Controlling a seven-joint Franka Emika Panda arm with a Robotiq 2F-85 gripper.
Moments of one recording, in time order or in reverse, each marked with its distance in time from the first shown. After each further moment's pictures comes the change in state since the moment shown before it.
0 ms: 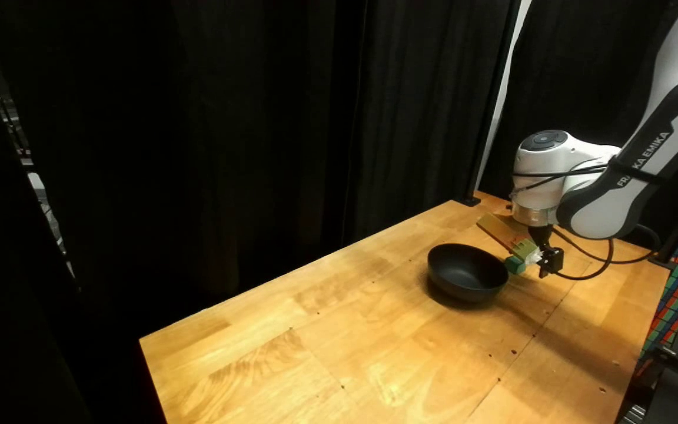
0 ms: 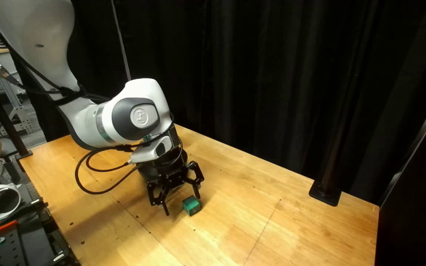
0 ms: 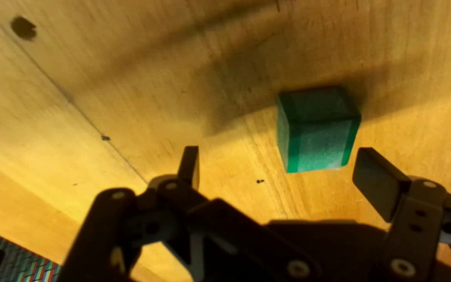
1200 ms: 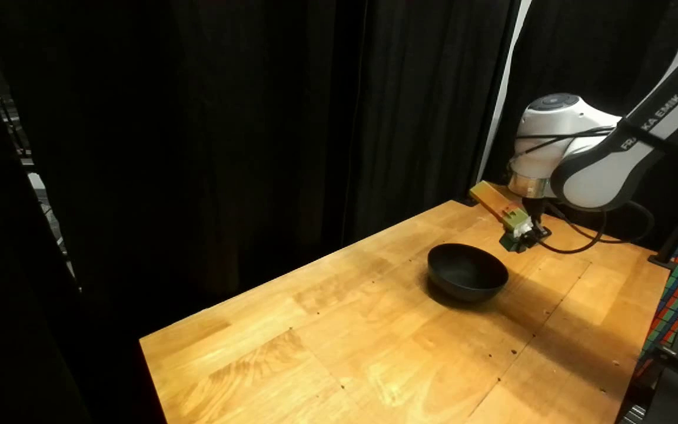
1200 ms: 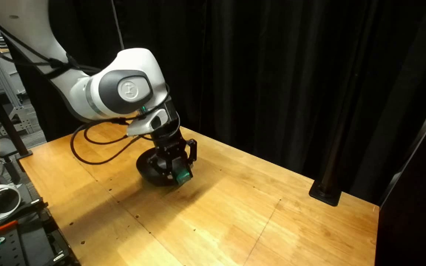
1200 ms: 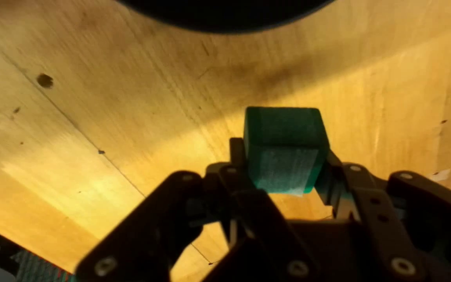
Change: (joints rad) arm 0.033 -0.154 0.016 -0.024 0.141 -0.028 -0.065
